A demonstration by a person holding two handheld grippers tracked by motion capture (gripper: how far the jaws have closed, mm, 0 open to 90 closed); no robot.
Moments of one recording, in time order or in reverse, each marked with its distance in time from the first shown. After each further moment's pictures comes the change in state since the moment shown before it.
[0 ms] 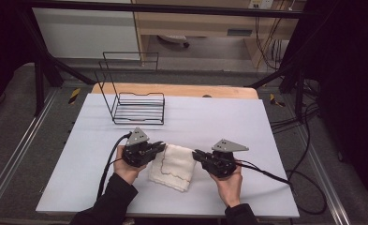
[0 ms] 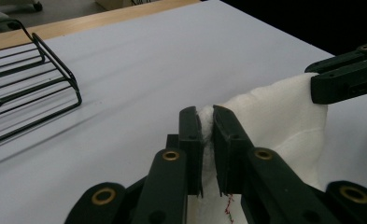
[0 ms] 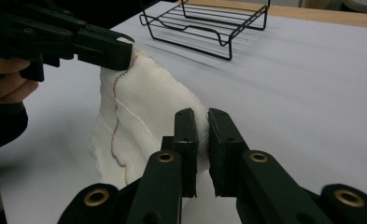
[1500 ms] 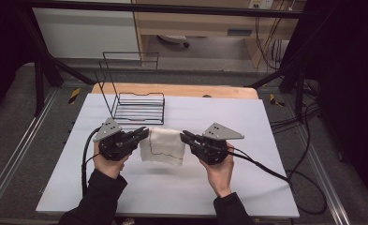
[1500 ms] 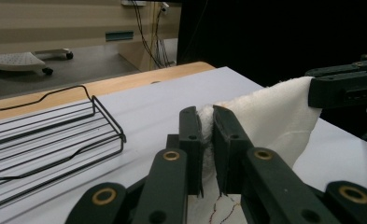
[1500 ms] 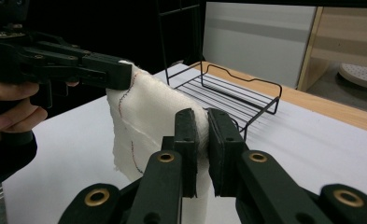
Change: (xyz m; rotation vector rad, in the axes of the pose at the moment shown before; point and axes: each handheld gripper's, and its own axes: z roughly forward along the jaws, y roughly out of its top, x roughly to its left) left arm 0.016 0.024 -0.058 -0.206 0.051 -0.045; right arm 0.033 0.064 -0.001 -0.175 0.021 -0.130
